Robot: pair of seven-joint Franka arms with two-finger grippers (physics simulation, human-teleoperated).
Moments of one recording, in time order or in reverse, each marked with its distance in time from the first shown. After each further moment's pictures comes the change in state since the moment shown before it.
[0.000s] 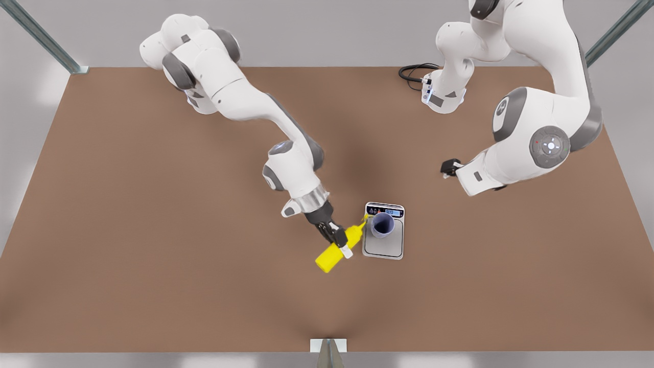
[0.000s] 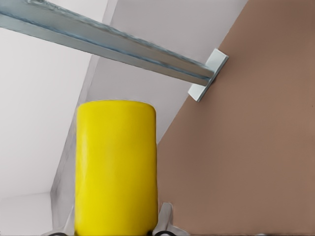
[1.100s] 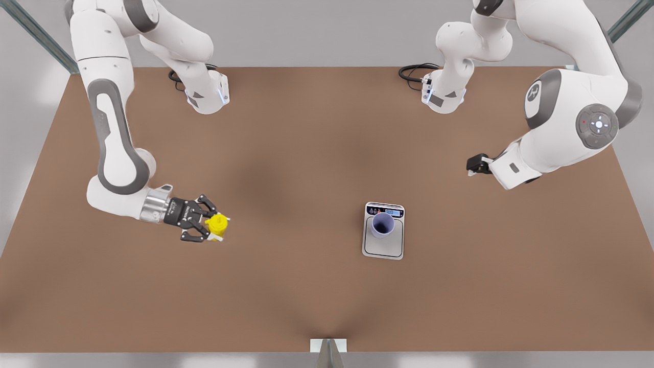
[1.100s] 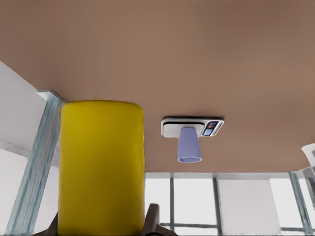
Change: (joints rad) left arm 0.000 -0.045 0.089 0.005 0.008 -0.021 -0.012; right arm -0.925 -0.402 0.339 -0.557 1.342 -0.967 -0.599
